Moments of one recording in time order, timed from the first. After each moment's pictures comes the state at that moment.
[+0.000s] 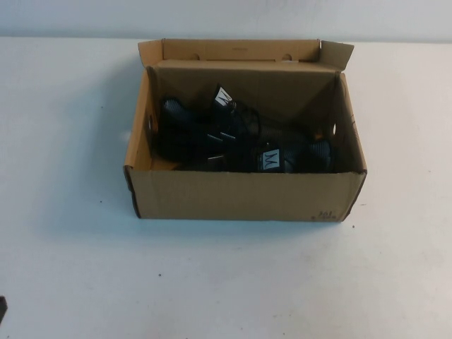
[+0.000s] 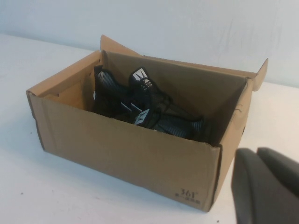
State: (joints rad) right arm 0.37 0.26 -0.37 0.34 0.34 -0.27; left arm -0.30 -0.01 0.02 0.02 0.24 0.08
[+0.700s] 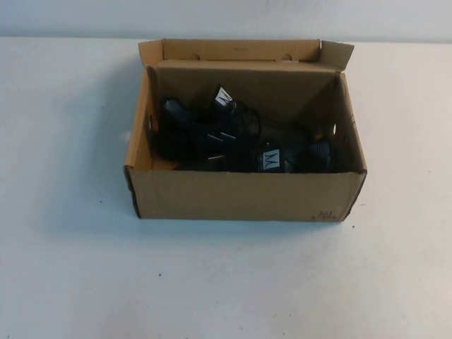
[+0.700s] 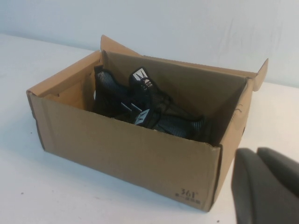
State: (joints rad) right arm 0.37 0.26 -0.37 0.34 0.34 -0.27; left arm -0.16 -0.01 0.03 0.14 0.38 -0.26
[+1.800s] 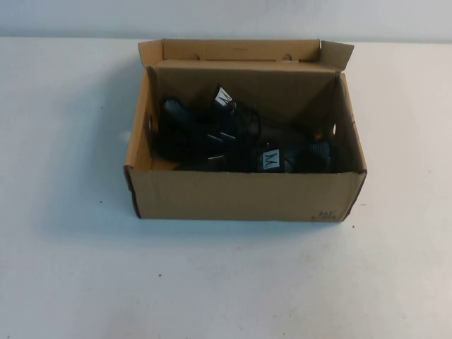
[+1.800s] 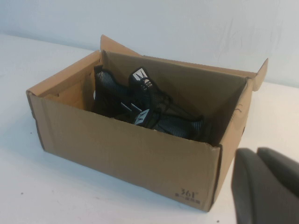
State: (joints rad) right arm 0.37 0.26 -0.37 0.34 0.34 -0.27; left arm -0.12 -0.01 0.03 -0.04 0.38 0.05
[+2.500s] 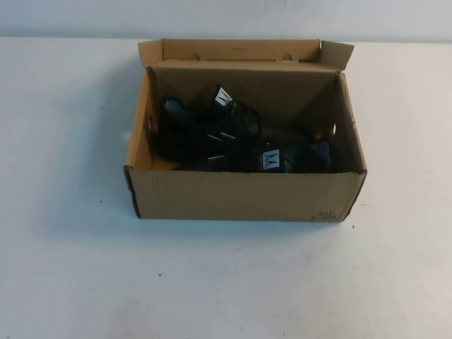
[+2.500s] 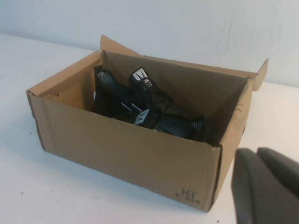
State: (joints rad) right arm 0.37 0.26 -0.37 0.34 0.34 -0.27; left arm -0.16 -0.01 0.03 -0.05 0.39 -0.02
